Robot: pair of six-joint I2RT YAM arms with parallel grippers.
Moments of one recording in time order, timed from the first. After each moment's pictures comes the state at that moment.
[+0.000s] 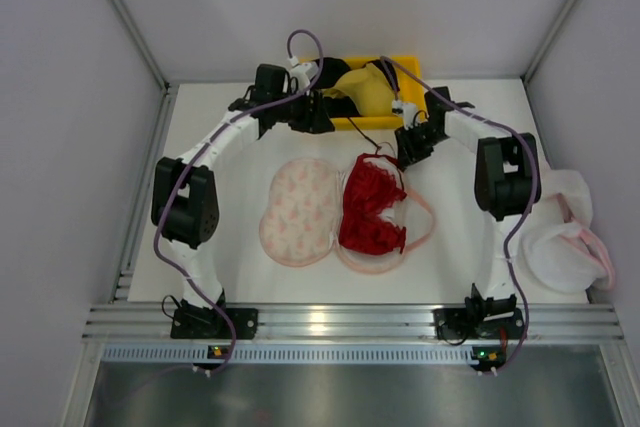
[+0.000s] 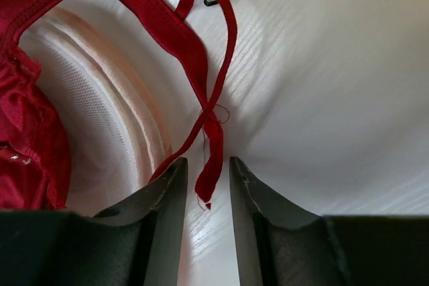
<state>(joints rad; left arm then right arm) -0.34 1.92 1.60 -0.32 0.58 -0.18 0.17 2.12 1.57 -0.69 -0.53 -0.34</state>
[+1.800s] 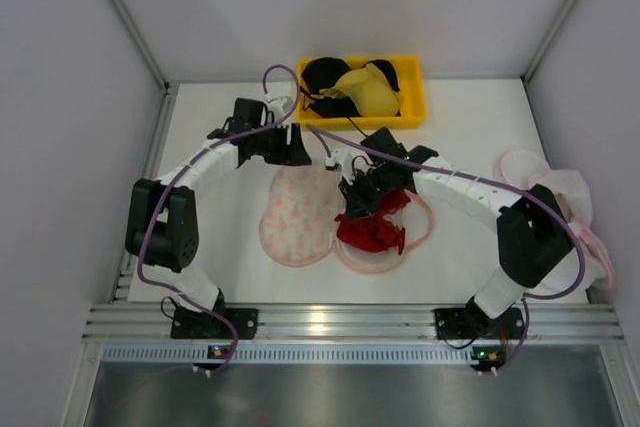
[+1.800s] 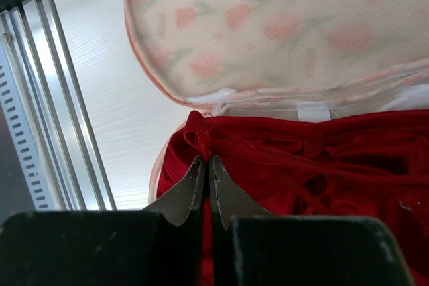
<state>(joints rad) -0.26 1.70 1.23 -0.32 0.53 -0.18 0.69 1.61 1.18 -0.60 -0.60 -0.31</state>
